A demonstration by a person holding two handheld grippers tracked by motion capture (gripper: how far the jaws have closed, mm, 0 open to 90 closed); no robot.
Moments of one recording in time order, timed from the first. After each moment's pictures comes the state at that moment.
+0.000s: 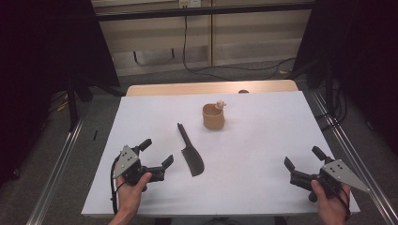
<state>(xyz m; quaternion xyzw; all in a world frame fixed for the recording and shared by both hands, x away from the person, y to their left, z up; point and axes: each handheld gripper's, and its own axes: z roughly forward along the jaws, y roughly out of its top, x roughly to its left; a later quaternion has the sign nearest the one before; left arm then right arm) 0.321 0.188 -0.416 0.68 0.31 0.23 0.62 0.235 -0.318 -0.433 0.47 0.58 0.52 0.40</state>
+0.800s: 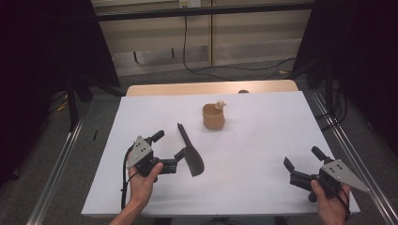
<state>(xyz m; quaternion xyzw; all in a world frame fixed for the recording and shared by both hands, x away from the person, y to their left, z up) 0.338 0.154 -0.403 0.69 0.28 0.22 0.63 0.235 -0.318 -0.433 0.47 0.59 0.52 0.40</state>
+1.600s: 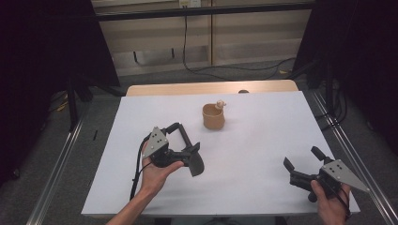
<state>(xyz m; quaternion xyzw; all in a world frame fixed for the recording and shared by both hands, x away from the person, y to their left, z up) 0.359 0.116 -0.391 0.70 0.23 0.21 0.64 0.235 -0.317 -0.434 0.47 0.59 0.53 0.40</state>
